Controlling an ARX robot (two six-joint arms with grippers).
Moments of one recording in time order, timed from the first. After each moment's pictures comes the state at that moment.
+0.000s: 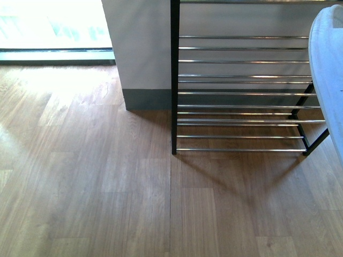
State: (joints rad) left arm 0.12 0.92 0.01 0.84 -0.16 -1.31; right arm 0.15 0.91 0.16 0.33 -0.07 0.12
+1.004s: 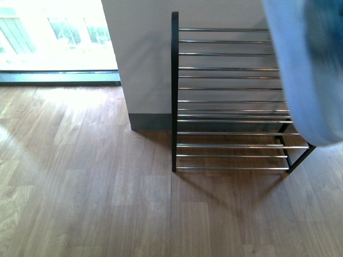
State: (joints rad) left arm 0.12 0.92 0.01 0.84 -0.16 -1.31; right arm 0.39 1.29 0.51 0.56 0.20 0.06
